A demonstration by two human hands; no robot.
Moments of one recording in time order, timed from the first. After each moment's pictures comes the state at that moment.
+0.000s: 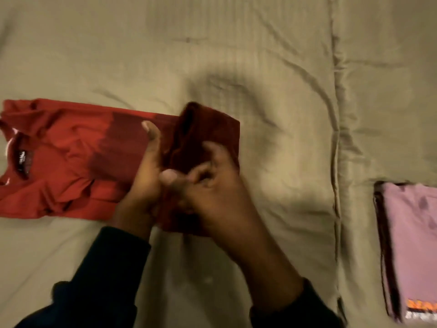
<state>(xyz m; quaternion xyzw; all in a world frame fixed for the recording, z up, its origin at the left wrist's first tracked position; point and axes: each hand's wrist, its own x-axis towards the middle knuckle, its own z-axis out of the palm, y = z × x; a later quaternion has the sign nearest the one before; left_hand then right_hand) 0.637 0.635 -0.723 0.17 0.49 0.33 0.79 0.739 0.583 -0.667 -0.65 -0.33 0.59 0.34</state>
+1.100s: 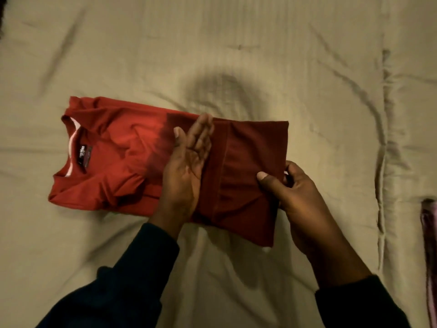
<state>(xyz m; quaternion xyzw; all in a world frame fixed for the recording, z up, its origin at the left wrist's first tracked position) 0.579 0.653 -0.752 0.28 0.43 0.47 0.72 0.751 0.585 -0.708 -0.67 -0.24 0.58 0.39</state>
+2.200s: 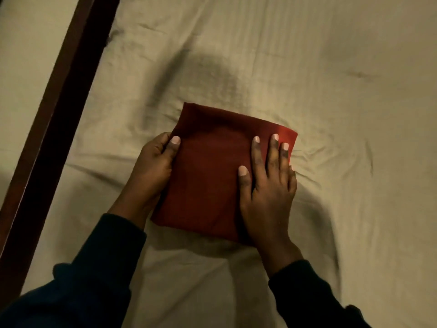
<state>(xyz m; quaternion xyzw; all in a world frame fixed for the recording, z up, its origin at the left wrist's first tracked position) 0.304 0.729 -0.762 0.36 0.67 0.32 0.56 0.492 0.664 -0.772 -0.76 -0.61 0.18 0.14</state>
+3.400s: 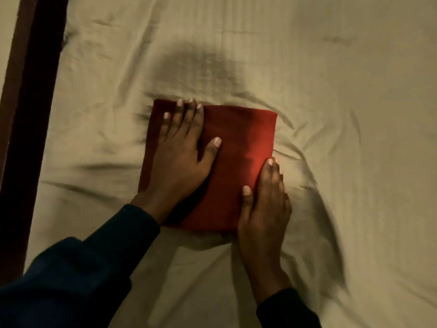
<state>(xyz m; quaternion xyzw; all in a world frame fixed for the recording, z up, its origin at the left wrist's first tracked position) 0.362 0.737 -0.786 0.80 0.56 0.10 0.19 0.489 0.609 -0.795 -0.83 -0.48 0.16 0.23</state>
